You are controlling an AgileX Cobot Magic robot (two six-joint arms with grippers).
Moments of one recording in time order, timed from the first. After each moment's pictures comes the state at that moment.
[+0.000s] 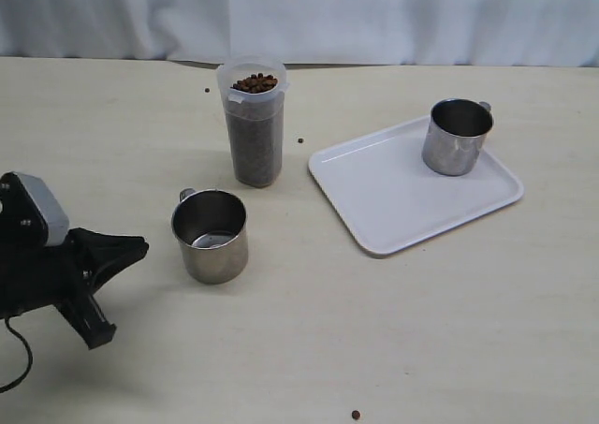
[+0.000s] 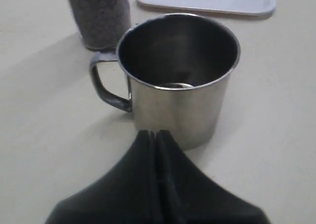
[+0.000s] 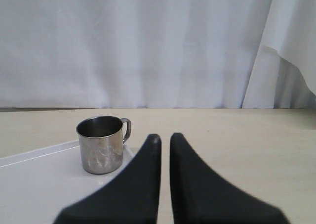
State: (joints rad) left arm 0.01 1.77 -0.23 0.91 -0.99 -0.02; right arm 0.01 0.00 0.00 0.01 0.13 -0.08
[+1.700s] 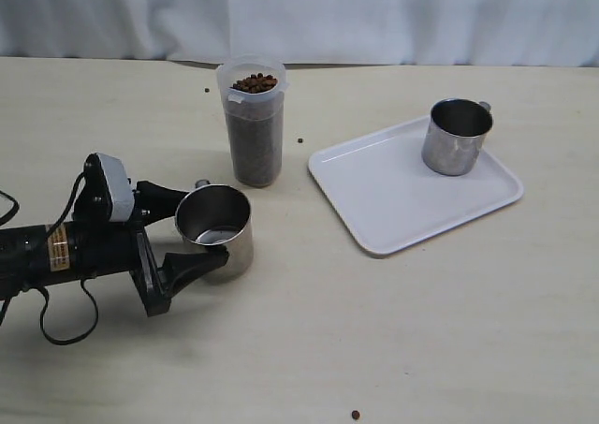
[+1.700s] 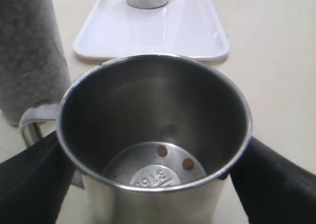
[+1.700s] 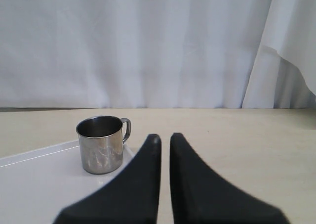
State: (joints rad) left arm -0.11 2.08 -0.51 1.02 -1.18 -0.05; right arm 0.01 0.00 0.00 0.01 0.13 -0.08
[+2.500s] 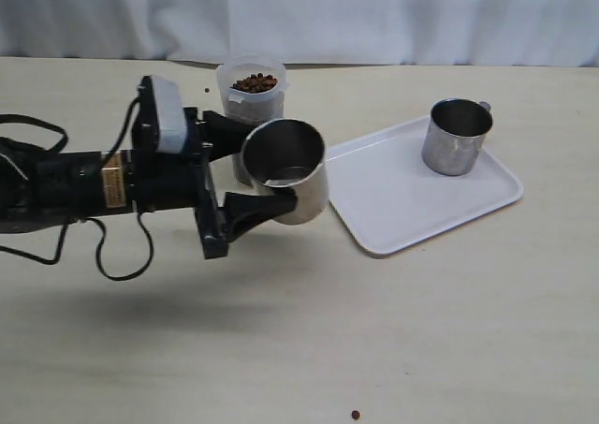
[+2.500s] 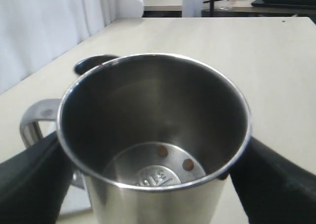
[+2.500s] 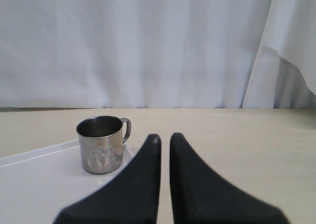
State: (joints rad) left arm -0.31 1.94 -0.74 1.10 -1.16 -0.30; right arm 0.01 0.00 0.00 0.01 0.13 -0.08
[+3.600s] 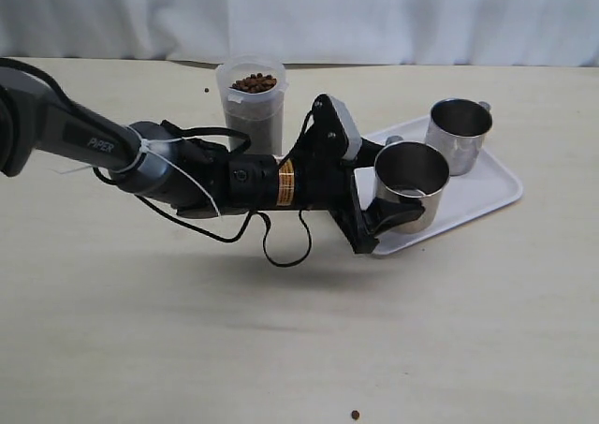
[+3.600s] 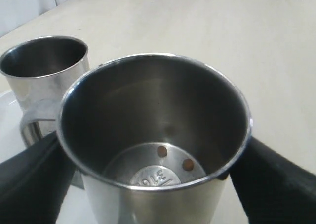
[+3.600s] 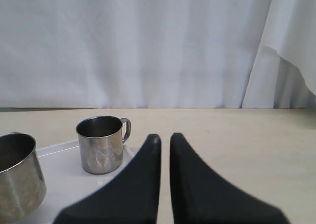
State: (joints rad) left arm -0.64 2.26 -1.20 0.91 -0.85 -0.44; right arm 0.01 0.00 0.00 0.01 0.13 -0.08
